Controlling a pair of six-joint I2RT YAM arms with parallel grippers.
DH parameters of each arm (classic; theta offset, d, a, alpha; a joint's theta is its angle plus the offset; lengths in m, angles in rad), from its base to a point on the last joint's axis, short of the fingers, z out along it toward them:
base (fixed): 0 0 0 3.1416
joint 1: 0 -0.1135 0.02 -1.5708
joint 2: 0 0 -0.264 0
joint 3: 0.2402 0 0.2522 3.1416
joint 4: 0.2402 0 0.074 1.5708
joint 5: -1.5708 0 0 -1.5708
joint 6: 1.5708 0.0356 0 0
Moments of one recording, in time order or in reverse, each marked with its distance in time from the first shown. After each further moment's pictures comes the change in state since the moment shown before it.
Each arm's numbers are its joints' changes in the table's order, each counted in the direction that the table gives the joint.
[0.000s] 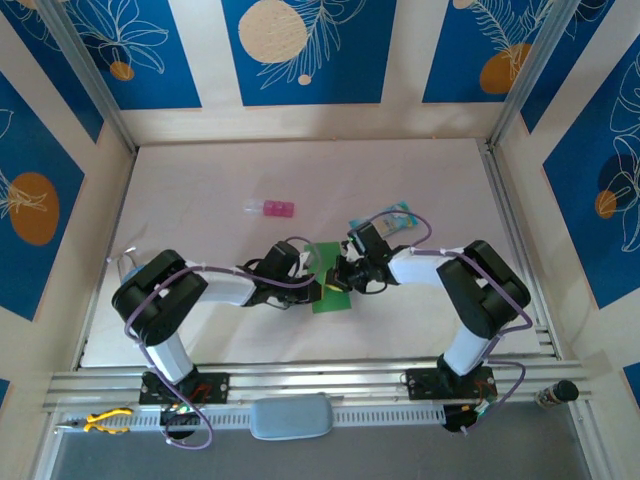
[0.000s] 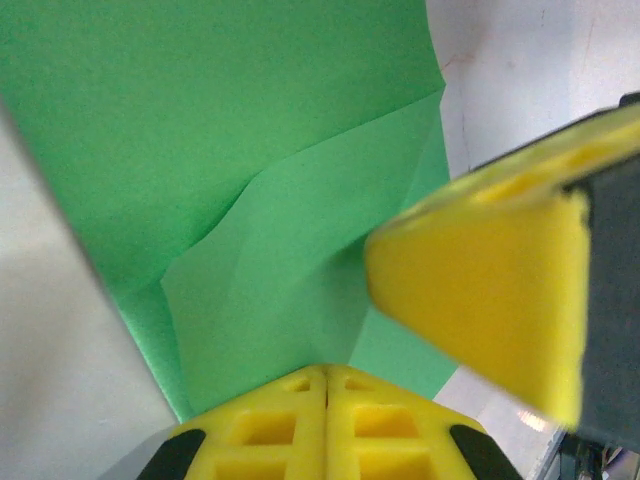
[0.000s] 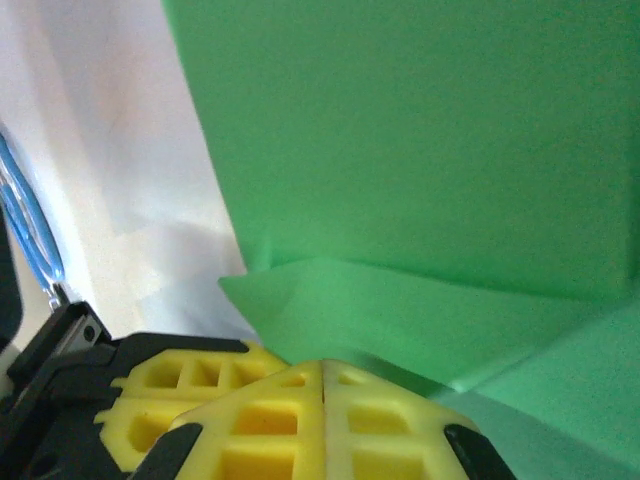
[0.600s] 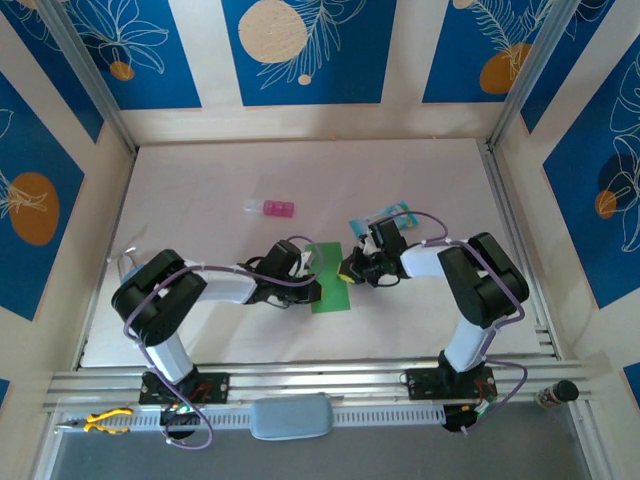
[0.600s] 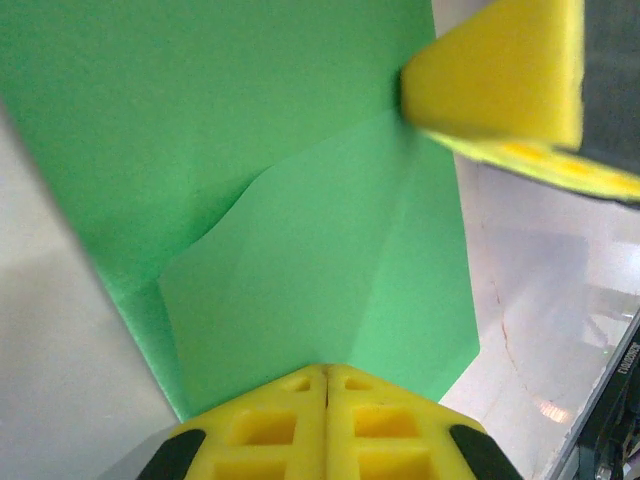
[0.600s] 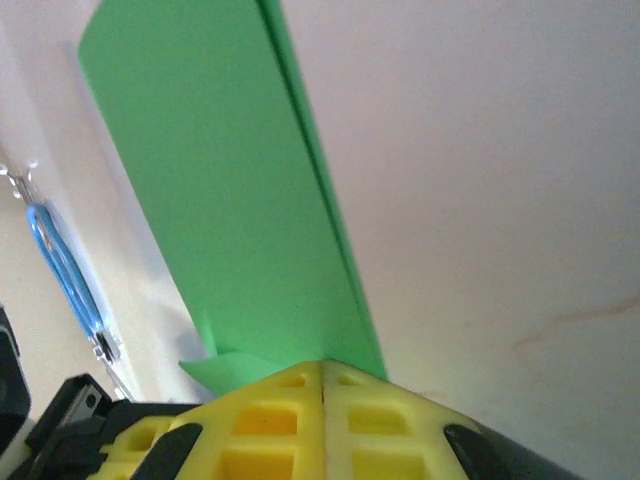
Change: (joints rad) left arm 0.000 0.003 0.024 0.063 0.009 0.050; right arm 0.183 -0.054 -0.035 -0.093 0.073 0.001
